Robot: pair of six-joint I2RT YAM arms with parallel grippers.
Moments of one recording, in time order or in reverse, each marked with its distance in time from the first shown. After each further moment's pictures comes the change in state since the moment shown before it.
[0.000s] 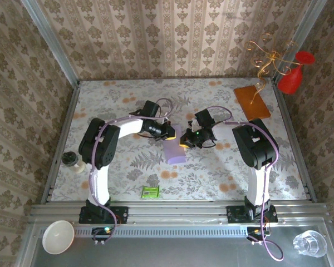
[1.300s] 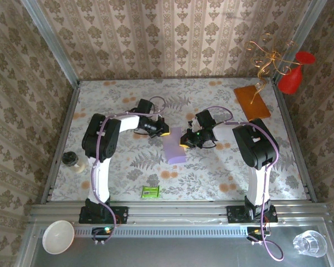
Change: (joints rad) left arm 0.110 0.105 0.069 0.017 0.017 -0.025; right arm -0.007 -0.002 -0.020 0.033 -0.014 -0.018
